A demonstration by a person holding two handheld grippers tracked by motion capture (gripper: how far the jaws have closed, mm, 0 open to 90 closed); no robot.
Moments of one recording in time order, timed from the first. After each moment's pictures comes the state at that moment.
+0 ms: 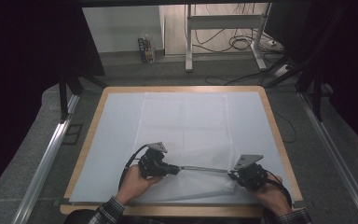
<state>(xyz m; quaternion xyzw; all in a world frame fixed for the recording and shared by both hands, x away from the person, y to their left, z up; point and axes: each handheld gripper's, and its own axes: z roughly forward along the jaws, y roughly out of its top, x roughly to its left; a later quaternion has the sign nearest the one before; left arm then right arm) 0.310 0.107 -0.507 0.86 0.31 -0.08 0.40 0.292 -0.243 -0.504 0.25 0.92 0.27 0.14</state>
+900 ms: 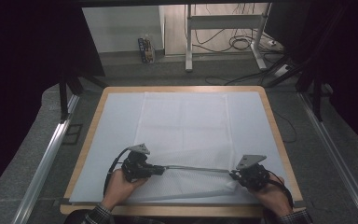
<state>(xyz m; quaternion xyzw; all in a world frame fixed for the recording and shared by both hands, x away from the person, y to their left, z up) 0.294 0.153 -0.508 0.84 0.36 -0.05 0.41 0.290 -0.248 -0.502 0.25 0.92 0.28 0.14</state>
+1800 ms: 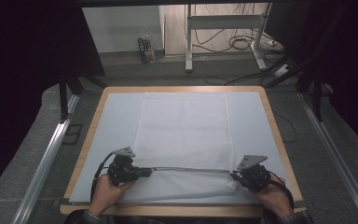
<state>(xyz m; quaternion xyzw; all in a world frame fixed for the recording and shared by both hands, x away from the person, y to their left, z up) 0.279 0.189 -0.511 0.82 0.39 -0.04 0.41 0.288 -0.250 -0.502 0.26 0.91 0.28 0.14</state>
